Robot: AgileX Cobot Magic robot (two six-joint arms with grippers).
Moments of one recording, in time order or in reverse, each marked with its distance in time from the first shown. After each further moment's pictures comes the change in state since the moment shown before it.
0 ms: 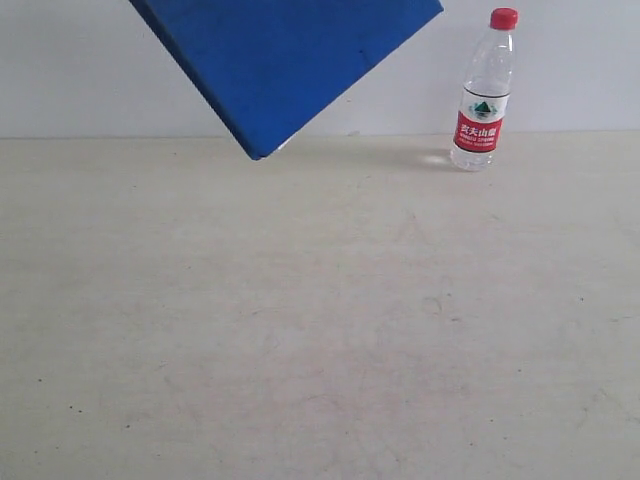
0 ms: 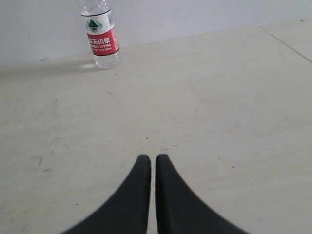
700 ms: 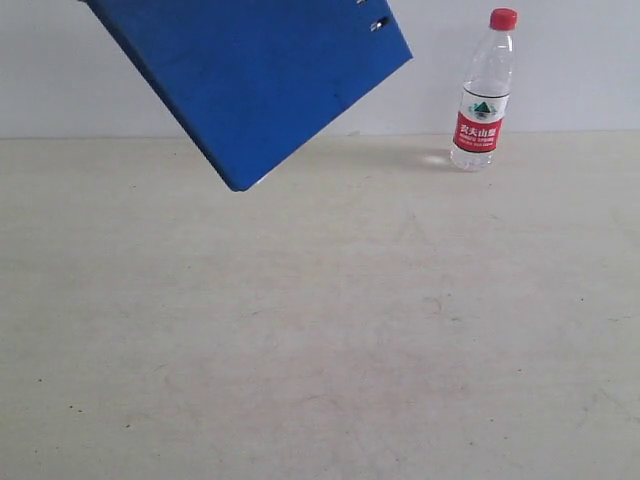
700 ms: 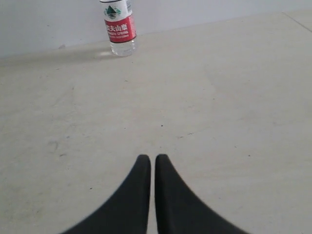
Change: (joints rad) left arm 0.000 0.000 0.000 0.000 0.000 0.000; right arm 0.054 -0.001 0.000 0.006 0.039 0.017
